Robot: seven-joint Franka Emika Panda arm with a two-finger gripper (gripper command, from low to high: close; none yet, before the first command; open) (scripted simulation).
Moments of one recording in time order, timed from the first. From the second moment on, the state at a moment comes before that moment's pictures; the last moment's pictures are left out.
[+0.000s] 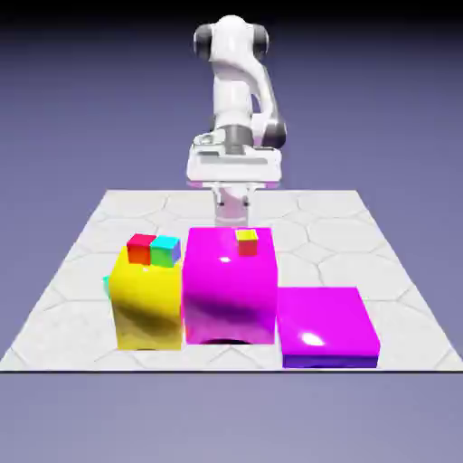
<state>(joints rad) 0.04 -0.55 -0.02 -2.80 0.02 2.99 0.73</state>
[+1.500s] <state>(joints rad) -0.19 0.36 -0.68 -2.56 1.05 2.66 1.55</state>
